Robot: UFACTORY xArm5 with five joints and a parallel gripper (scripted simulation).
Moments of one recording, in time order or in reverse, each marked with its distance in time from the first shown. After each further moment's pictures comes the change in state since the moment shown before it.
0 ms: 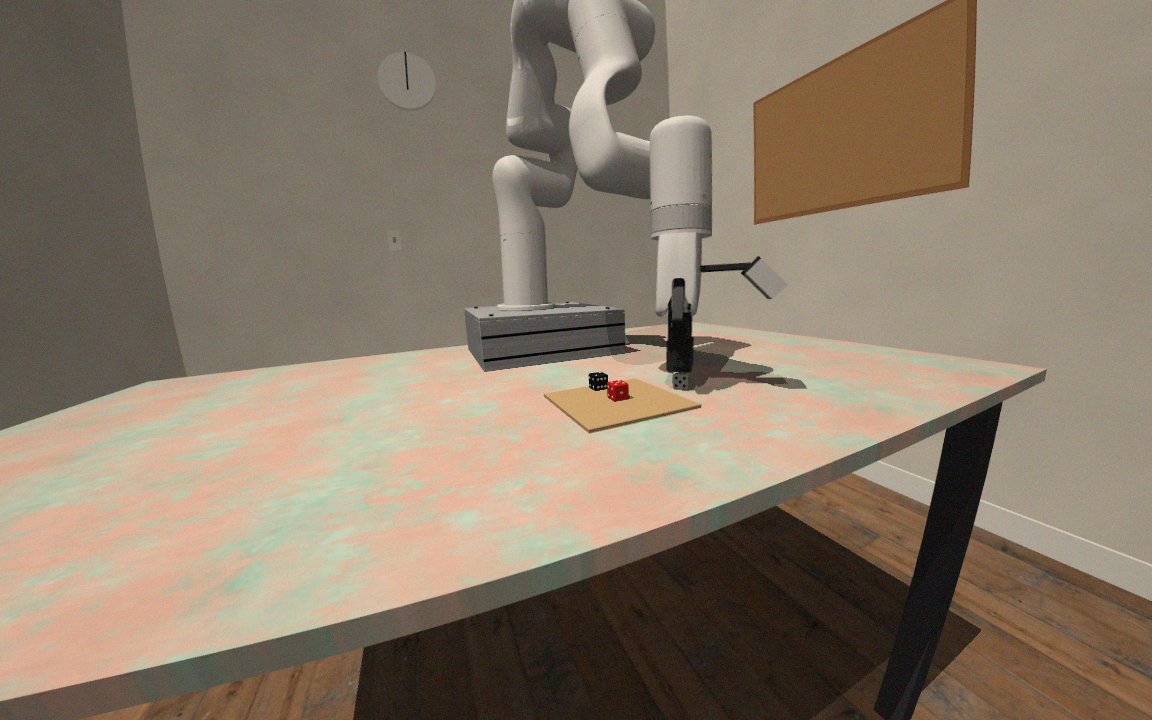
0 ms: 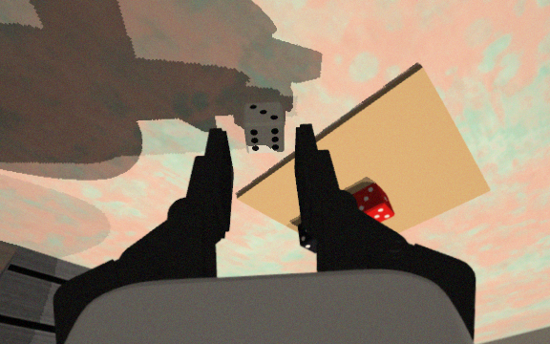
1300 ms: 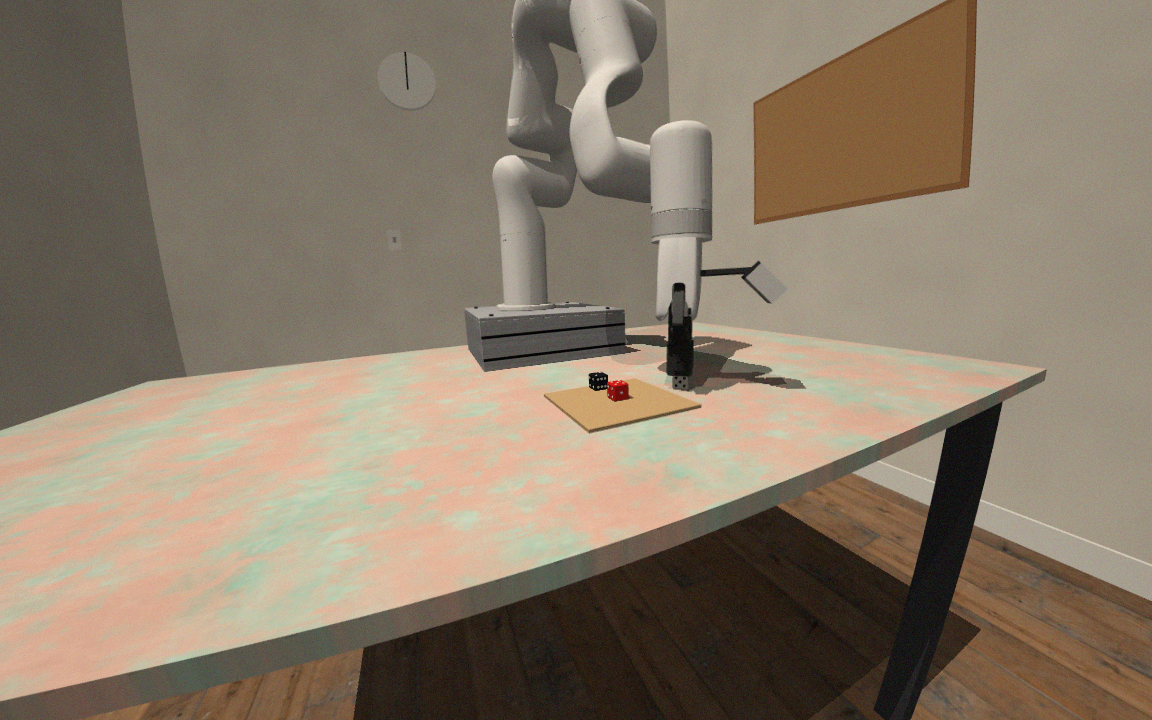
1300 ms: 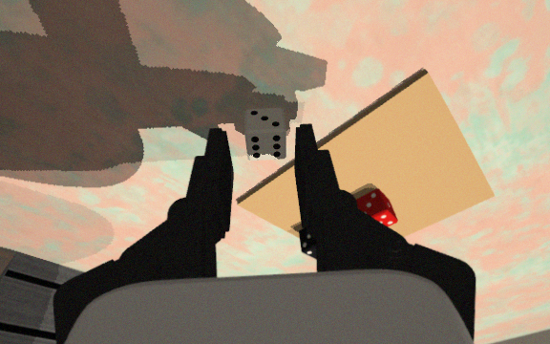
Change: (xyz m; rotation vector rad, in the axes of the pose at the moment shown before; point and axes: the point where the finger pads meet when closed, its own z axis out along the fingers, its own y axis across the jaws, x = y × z) arm 0.000 -0.001 0.005 0.000 0.000 0.000
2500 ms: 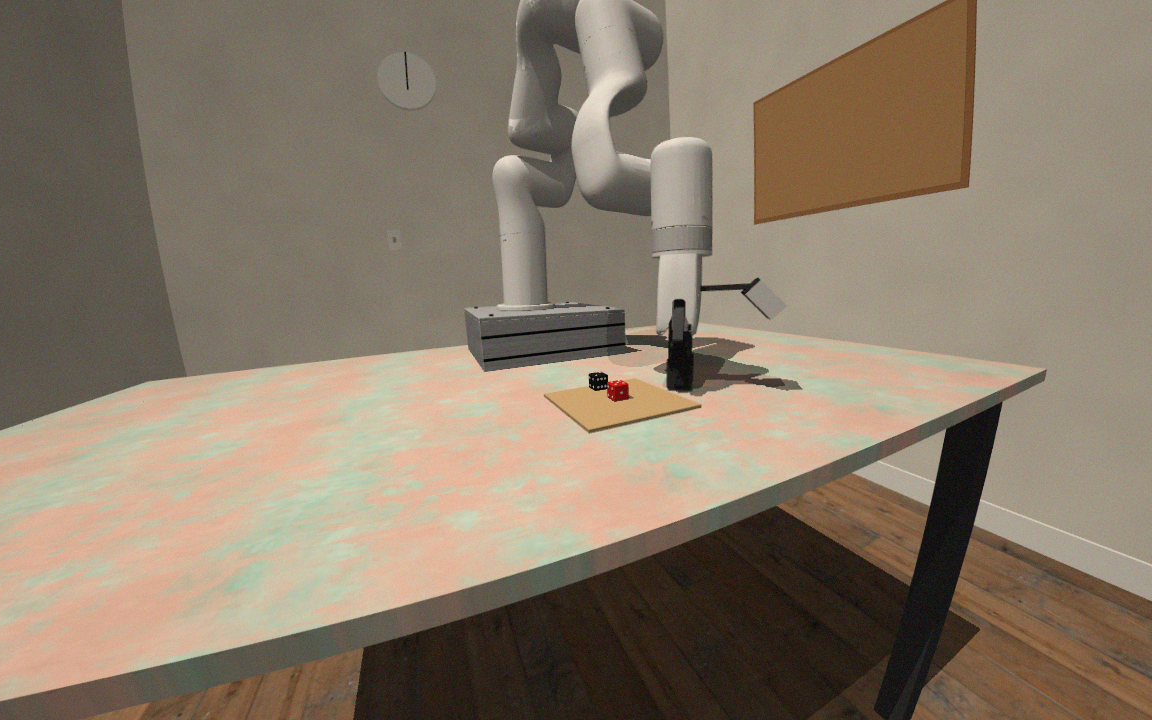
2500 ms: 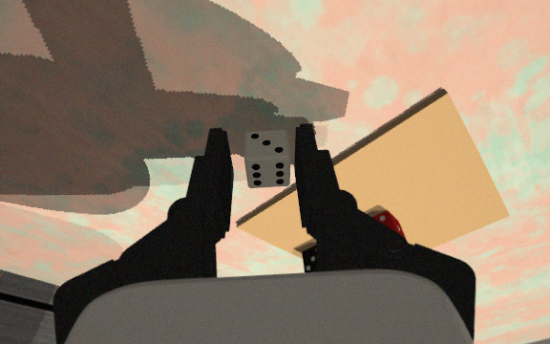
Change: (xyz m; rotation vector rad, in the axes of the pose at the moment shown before) arm 0.000 0.000 0.019 0.000 0.000 0.000
